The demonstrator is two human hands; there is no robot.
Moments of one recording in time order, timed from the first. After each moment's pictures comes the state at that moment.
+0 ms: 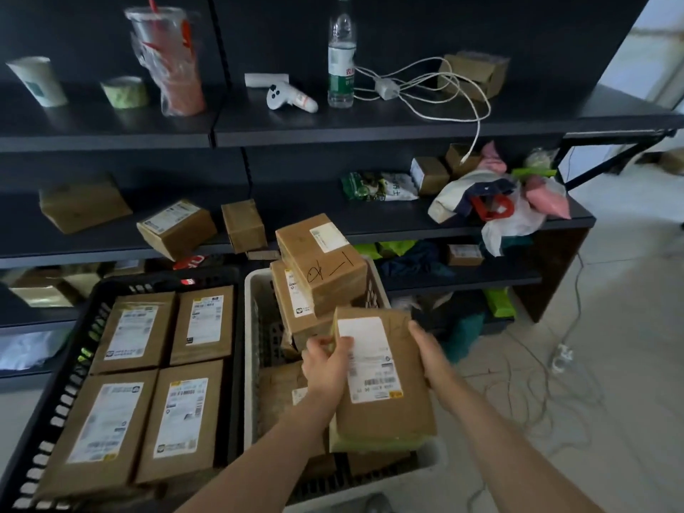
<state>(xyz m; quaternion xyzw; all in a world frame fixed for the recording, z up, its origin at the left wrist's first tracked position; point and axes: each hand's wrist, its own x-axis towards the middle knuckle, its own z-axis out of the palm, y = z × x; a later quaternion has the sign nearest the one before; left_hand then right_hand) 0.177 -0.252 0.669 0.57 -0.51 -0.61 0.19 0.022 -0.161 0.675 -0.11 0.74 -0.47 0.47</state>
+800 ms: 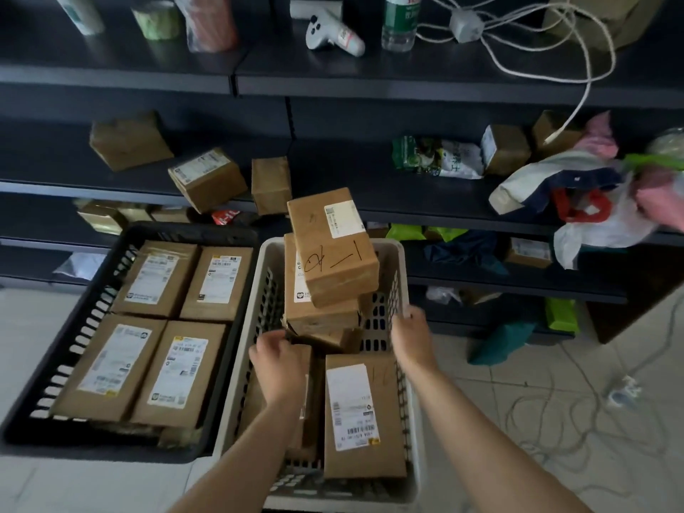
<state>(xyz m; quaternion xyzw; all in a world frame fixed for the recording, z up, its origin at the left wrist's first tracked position) 0.172 -0.267 0.641 0.75 -0.40 -0.40 0.35 -0.008 -0.241 0.647 -0.23 0.81 -0.37 0.40</state>
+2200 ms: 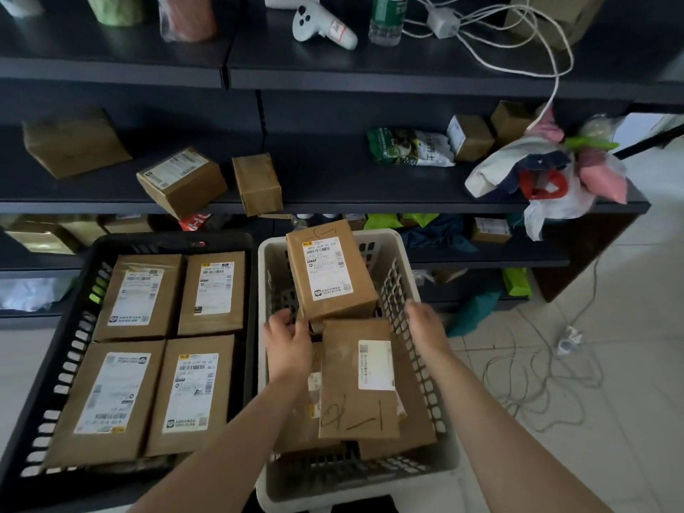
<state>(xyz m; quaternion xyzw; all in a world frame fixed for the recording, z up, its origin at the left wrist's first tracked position) 0.226 -0.319 0.652 0.64 -0.51 -0.53 0.22 0.040 -0.243 0.662 -0.16 0.85 -0.36 0.35</state>
